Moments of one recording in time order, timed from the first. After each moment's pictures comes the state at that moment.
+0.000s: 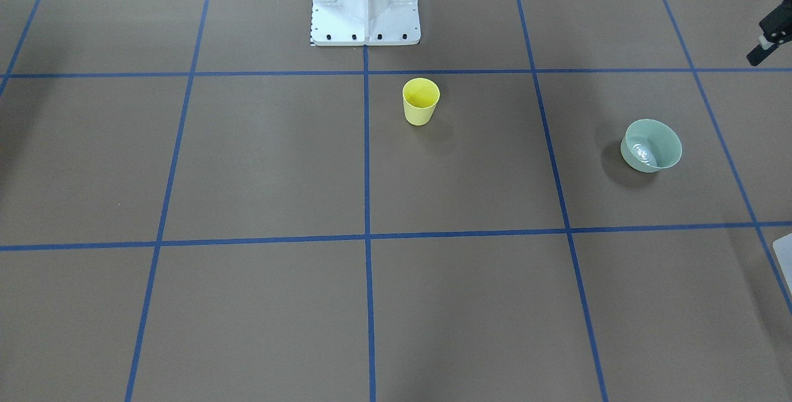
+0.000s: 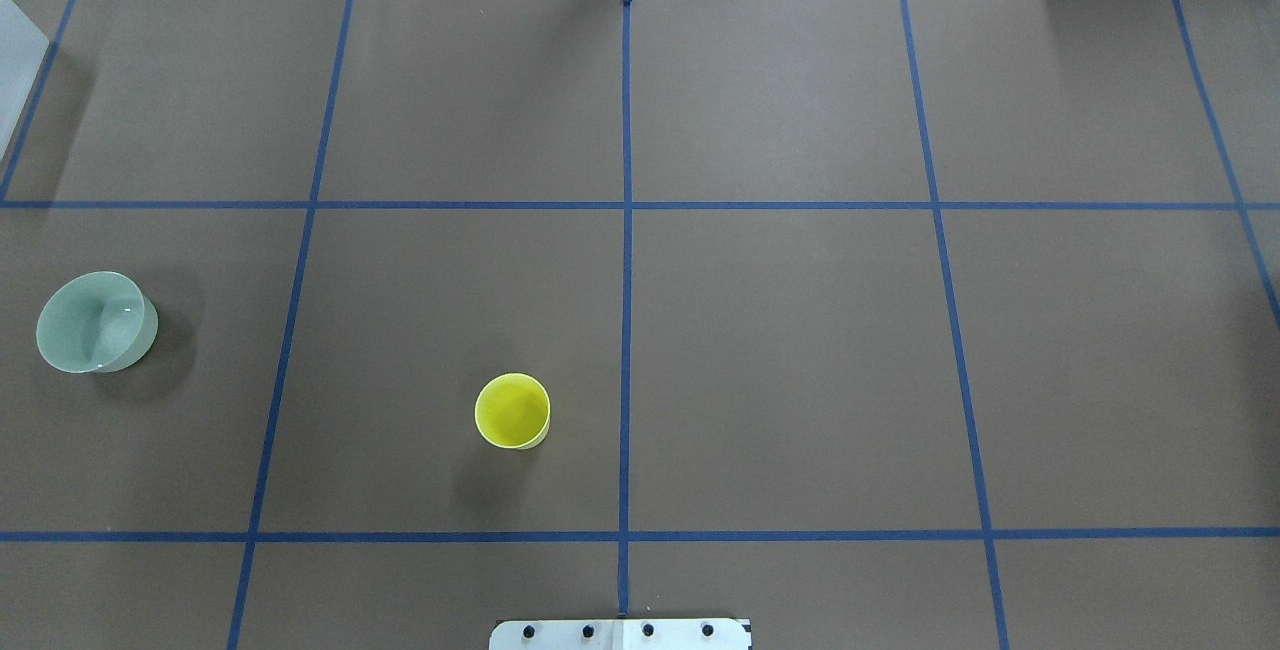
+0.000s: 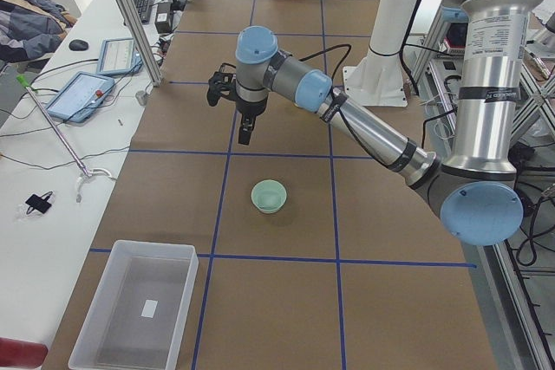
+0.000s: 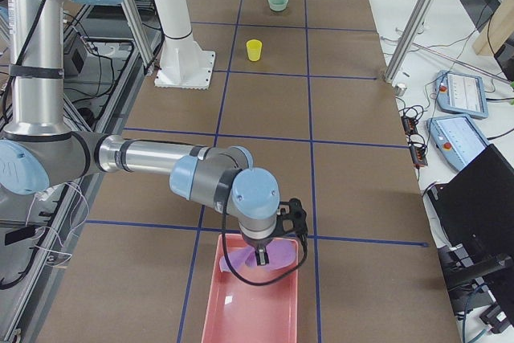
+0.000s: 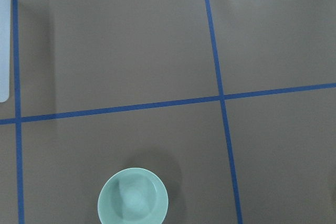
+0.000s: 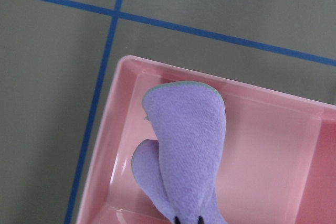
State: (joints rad) left arm -1.33 -1.61 -2.18 -1.46 -2.39 -0.47; right arm 1.86 -1.62 1.56 -1.79 2.29 -0.61
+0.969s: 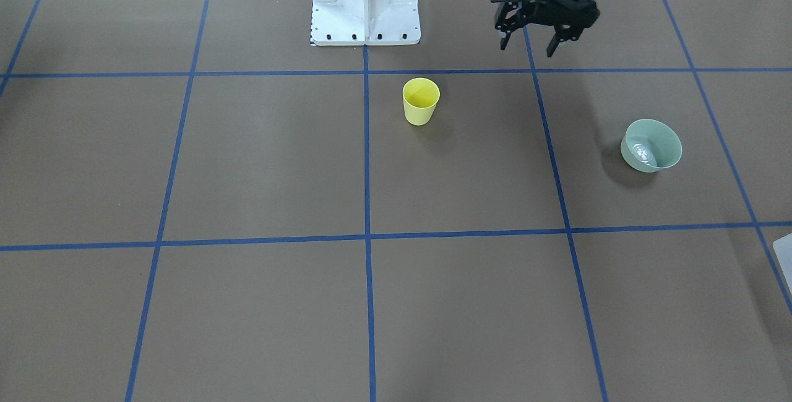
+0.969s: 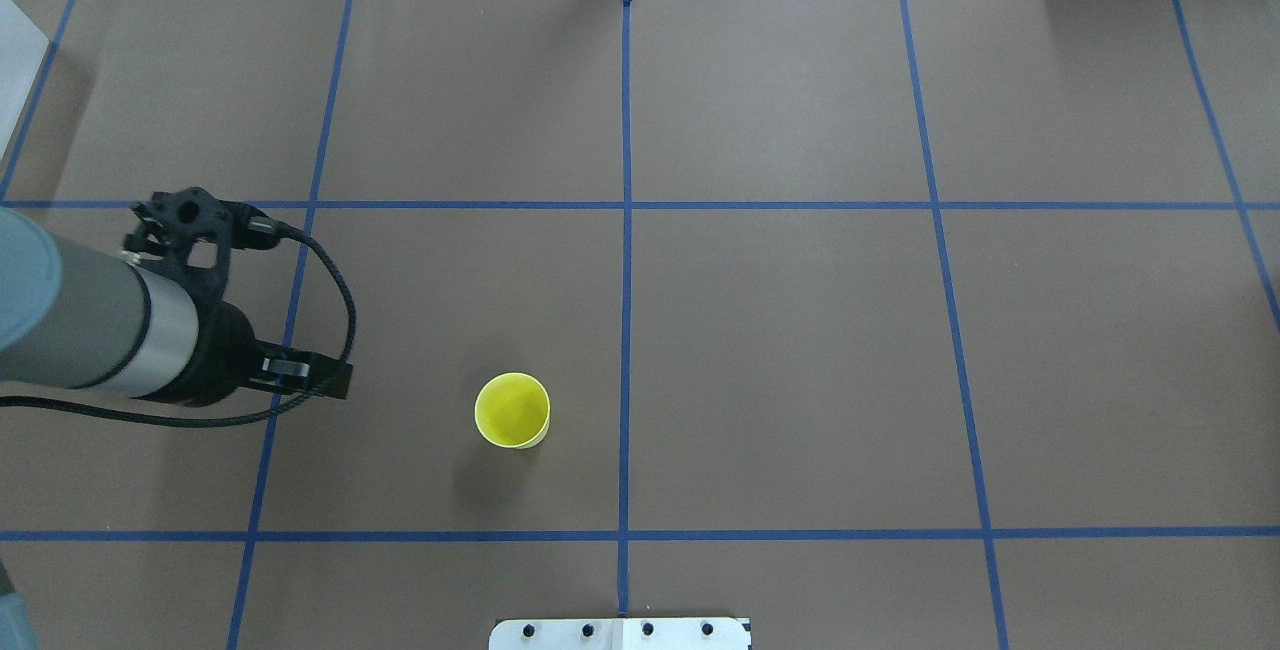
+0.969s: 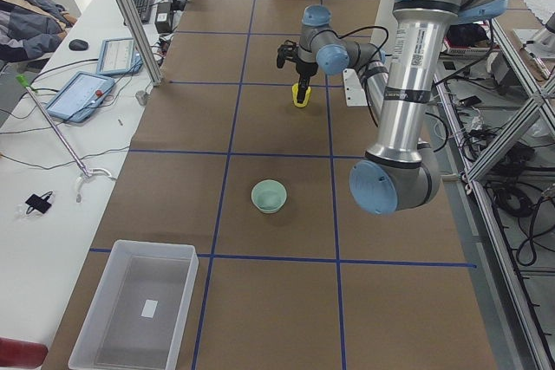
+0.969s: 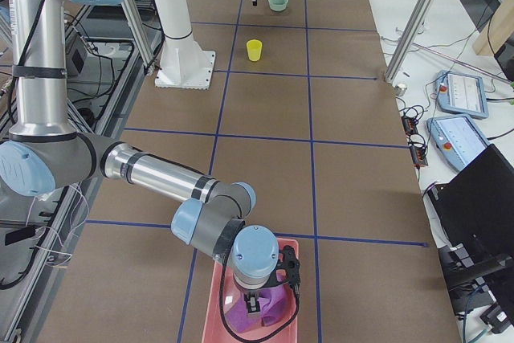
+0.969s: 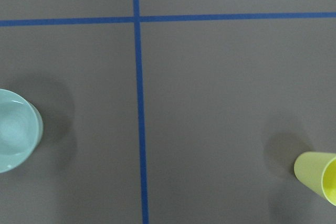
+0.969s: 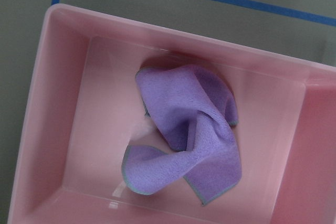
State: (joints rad) left arm -0.52 -1.79 -2.33 -1.45 -1.86 -1.04; right arm 1.87 -1.62 1.43 -1.71 2.26 -0.63
